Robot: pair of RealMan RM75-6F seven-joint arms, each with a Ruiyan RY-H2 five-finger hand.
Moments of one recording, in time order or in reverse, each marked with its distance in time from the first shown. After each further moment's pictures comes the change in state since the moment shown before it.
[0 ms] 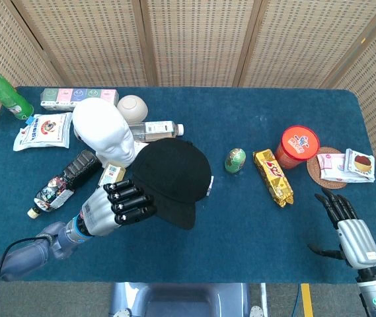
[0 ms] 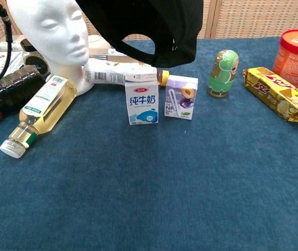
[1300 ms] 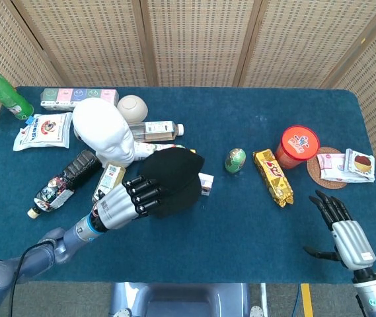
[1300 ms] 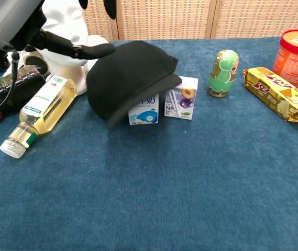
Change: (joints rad) left arm 0.016 -0.066 0.169 0.124 -0.138 -0.075 0.018; right arm 0.007 -0.001 -0.016 -0.010 -0.017 -0.003 0.007
